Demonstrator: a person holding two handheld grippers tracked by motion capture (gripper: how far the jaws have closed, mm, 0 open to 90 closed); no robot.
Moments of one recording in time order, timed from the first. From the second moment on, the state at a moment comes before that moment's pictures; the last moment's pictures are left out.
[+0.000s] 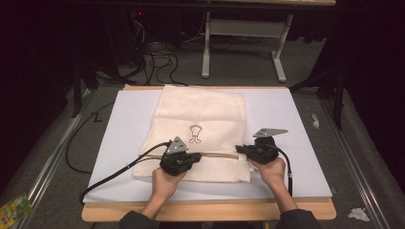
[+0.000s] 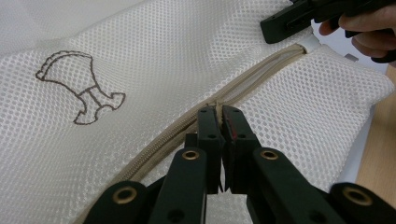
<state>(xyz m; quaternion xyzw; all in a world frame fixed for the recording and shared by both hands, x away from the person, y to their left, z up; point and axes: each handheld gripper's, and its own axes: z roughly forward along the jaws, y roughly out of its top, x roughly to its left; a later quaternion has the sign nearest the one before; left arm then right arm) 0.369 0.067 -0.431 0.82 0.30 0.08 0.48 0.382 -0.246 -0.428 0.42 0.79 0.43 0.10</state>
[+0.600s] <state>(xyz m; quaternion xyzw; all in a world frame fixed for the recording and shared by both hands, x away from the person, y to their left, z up) 0.367 0.077 -0.430 0.82 0.31 0.08 0.48 0.381 -0.246 -0.430 0.42 0.79 0.43 0.10</state>
